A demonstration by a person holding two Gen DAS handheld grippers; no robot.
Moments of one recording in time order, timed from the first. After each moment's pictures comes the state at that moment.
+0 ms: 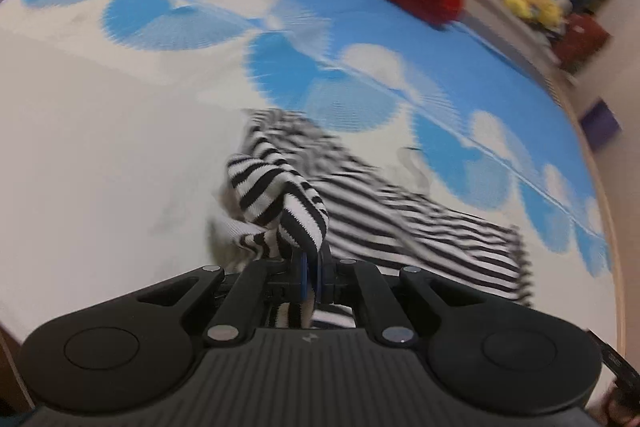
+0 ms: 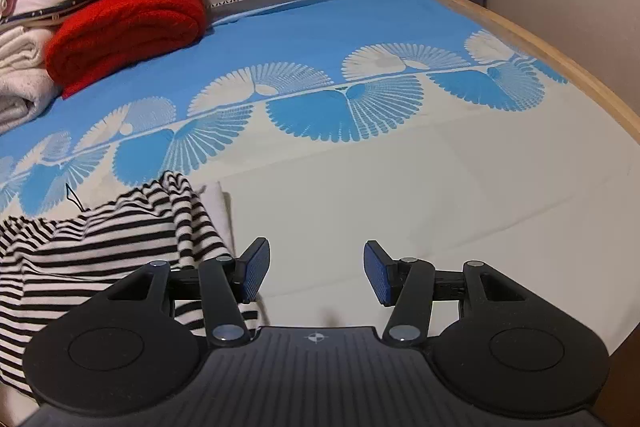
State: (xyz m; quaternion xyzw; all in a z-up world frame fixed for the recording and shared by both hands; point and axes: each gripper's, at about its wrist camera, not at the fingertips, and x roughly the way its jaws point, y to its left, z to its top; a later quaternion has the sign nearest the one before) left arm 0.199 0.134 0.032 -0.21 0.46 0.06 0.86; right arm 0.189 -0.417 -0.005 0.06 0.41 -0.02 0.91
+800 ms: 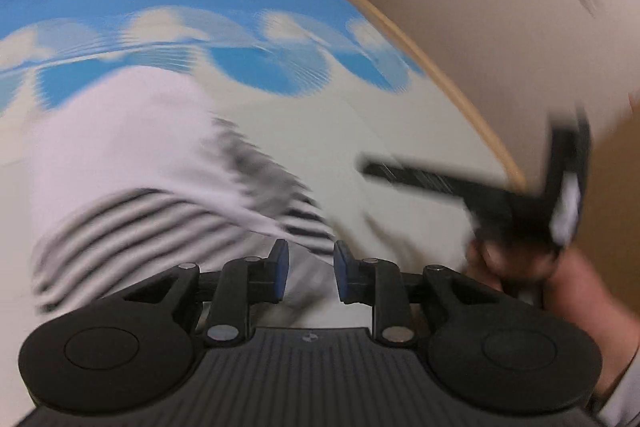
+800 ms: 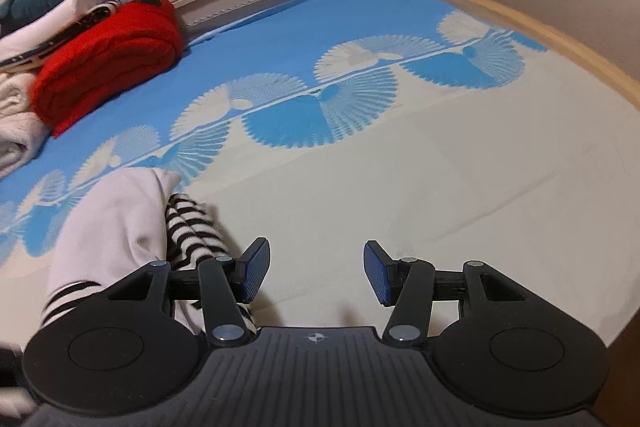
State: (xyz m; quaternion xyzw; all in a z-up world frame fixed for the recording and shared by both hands) left arm 0.209 -0.127 0.026 -0.09 0.47 -0.28 0.83; right arm 0.184 -0.447 -0.006 0.13 0.40 -0.03 0.91
